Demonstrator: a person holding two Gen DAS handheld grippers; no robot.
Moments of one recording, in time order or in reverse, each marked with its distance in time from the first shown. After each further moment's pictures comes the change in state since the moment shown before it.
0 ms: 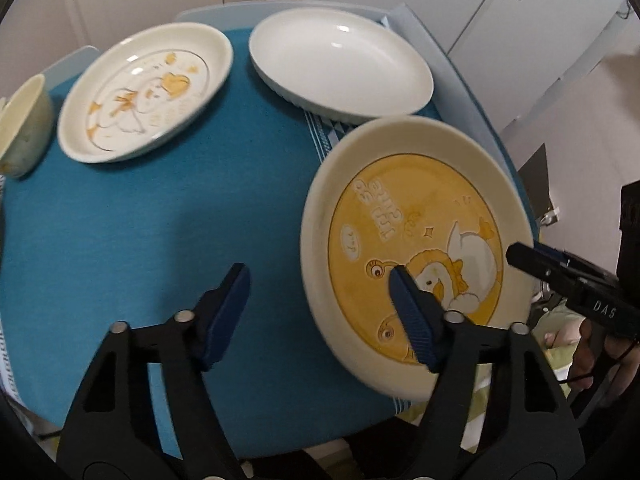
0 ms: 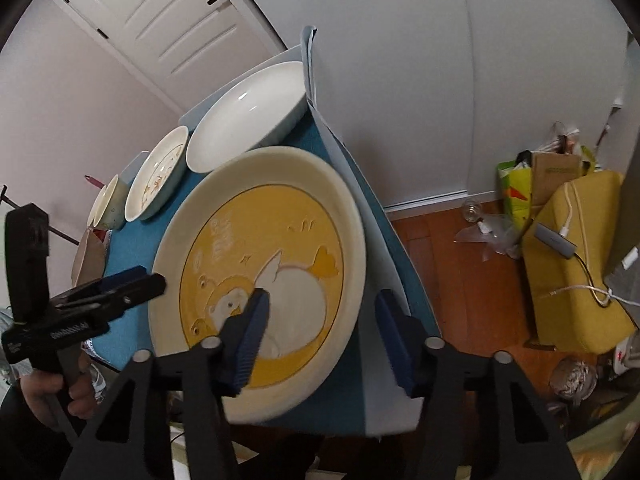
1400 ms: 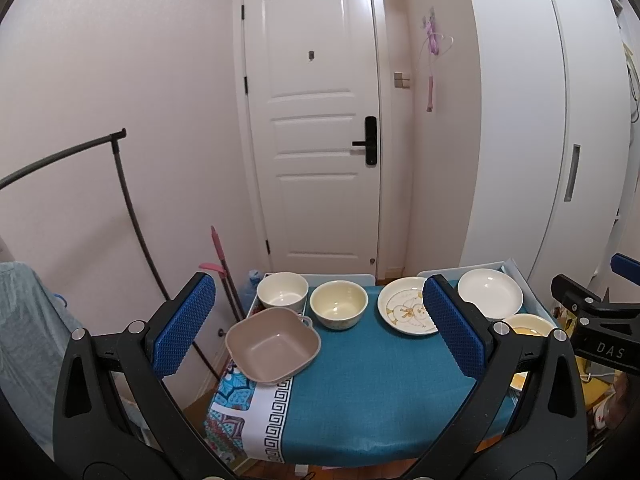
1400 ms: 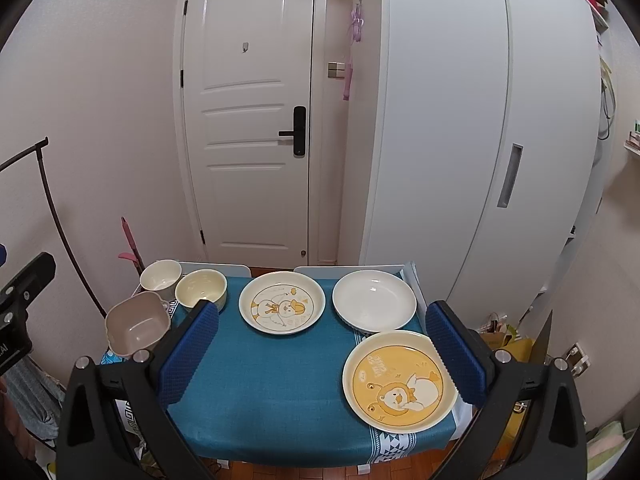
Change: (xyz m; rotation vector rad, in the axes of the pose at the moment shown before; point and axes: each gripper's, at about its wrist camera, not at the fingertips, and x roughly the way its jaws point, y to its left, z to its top) left arm -0.375 0.138 -0.120 -0.080 -0.824 0.446; right arm -0.148 0.348 -0.053 -0.309 -0.577 -0.347
